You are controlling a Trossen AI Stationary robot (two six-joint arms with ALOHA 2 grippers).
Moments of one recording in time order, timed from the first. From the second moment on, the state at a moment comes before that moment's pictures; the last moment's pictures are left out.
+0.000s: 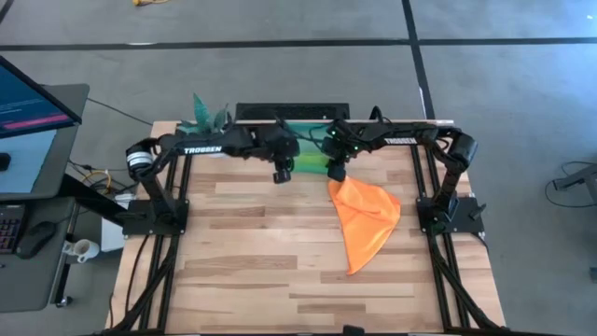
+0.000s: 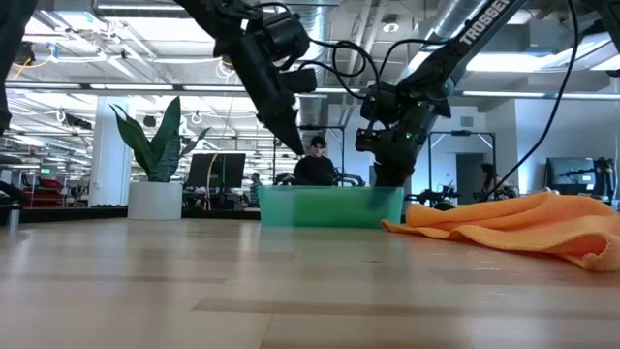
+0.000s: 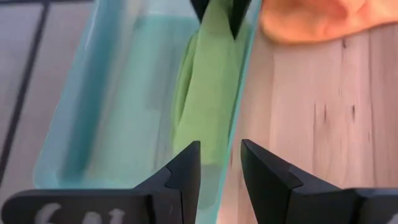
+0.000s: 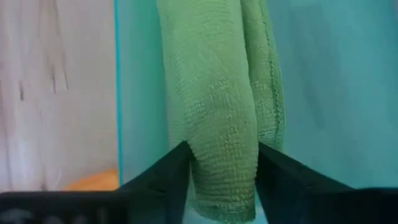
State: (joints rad) left arm 0.37 1.74 1.32 -0.50 -0.06 0.31; right arm -0.54 1.82 1.09 -0.38 -0.22 -0.33
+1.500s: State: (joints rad) left arm 0.27 1.73 1.02 -0.26 -0.26 0.32; right arm -0.37 1.73 1.09 -0.53 -0.25 -0.19
